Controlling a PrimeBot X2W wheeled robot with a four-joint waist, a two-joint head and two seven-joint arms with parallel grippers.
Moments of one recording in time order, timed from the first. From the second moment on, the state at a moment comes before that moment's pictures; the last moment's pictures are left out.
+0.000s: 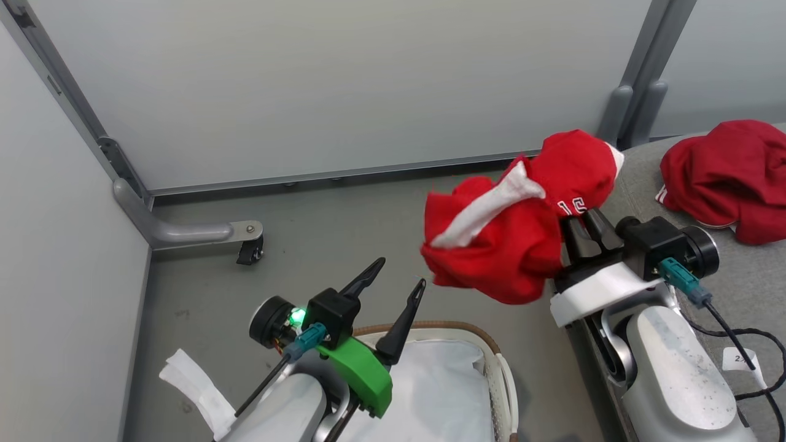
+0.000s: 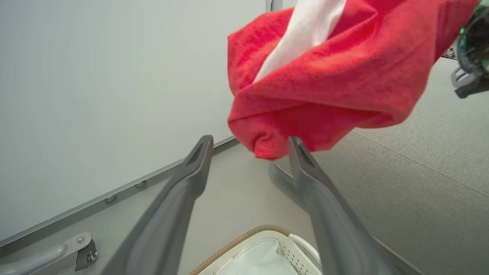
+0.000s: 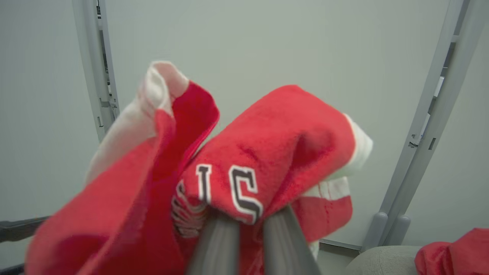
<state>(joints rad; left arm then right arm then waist) -0.41 0.10 -0.73 0.51 -0.41 -0.13 -0.26 -0.36 -0.05 0.14 0.25 0.09 0.13 -0.26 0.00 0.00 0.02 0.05</state>
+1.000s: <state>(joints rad) -0.33 0.06 -0.66 0.43 -0.35 -0.13 -0.26 -0.32 -0.07 0.07 0.23 0.06 0.13 -0.26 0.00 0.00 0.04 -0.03</state>
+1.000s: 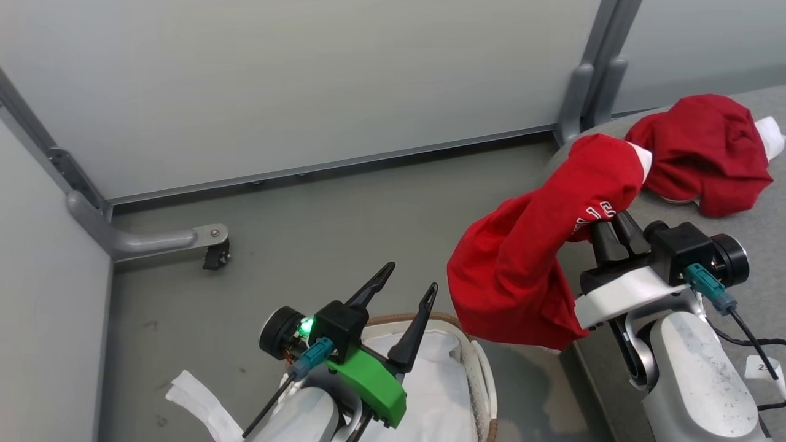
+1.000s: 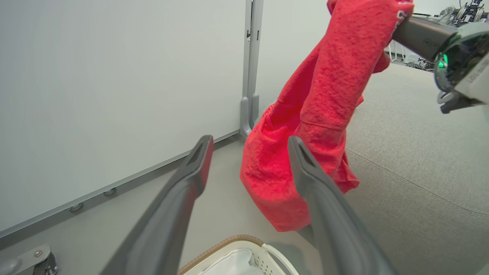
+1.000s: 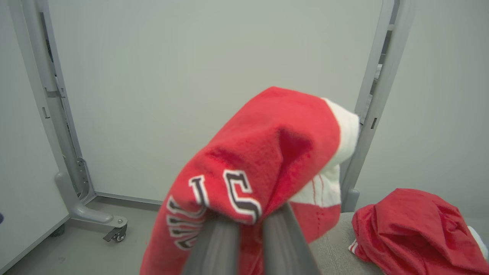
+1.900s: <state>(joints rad) -0.39 0.05 -0.71 0.41 -0.32 -0.13 -0.26 -0.42 -0.08 0.03 0.19 0.06 0.13 -0.26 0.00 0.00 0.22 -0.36</state>
